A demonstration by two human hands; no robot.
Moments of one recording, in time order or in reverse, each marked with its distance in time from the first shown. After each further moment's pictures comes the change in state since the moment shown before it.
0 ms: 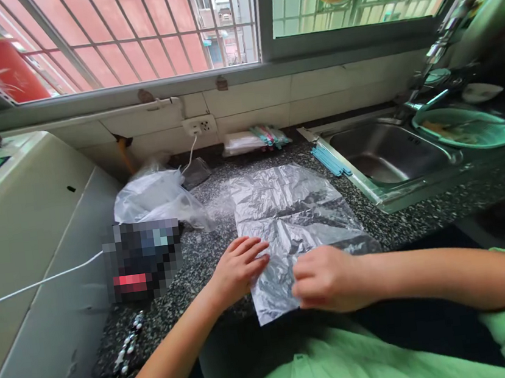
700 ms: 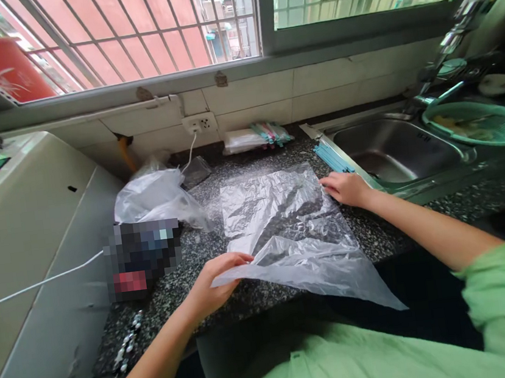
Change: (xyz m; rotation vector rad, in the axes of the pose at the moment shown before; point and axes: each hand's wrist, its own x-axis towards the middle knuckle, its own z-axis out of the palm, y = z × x) left_hand -0.018 0.002 -0.021 -0.626 -0.035 -0.531; right_hand -0.070 0.165 0.014 -0.315 -0.105 0.823
